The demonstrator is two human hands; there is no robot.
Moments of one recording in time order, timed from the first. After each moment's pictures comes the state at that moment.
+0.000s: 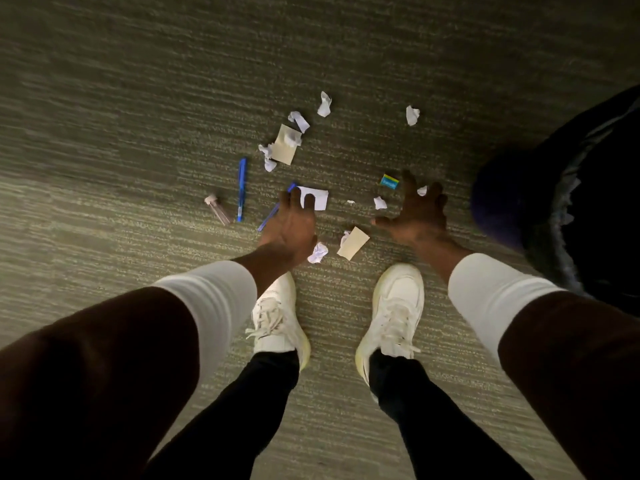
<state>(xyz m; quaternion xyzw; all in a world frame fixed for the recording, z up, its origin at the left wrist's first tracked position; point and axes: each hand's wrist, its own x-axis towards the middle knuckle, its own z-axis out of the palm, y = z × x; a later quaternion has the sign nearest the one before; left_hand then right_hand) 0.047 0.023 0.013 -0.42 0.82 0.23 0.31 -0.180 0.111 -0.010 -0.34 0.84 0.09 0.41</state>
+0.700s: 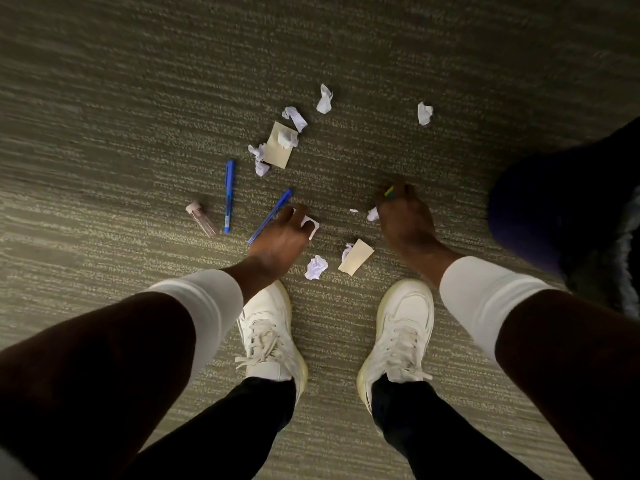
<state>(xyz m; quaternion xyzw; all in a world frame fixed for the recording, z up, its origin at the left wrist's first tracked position) 0.077 0.015 -0.057 -0.27 0.90 0.16 0.31 -0.155 0.087 -0.060 -0.57 0.76 0.20 0.23</state>
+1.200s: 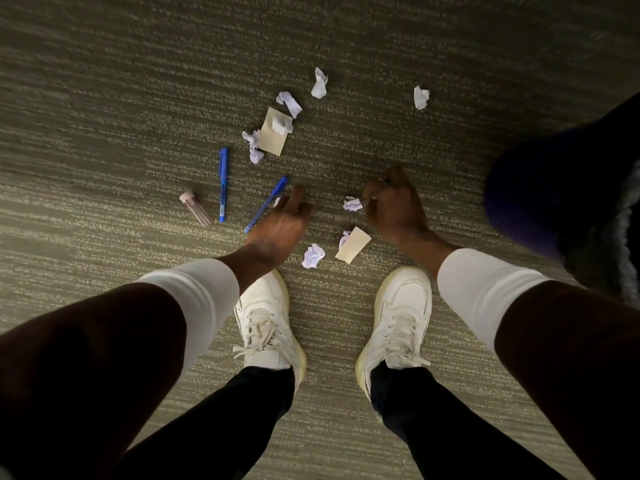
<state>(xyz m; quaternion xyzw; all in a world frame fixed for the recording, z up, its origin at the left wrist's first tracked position) 0.079 0.020 -0.065 -0.30 0.91 0.21 0.19 -0.154 0.092 -0.054 -0.52 0.79 0.00 0.33</state>
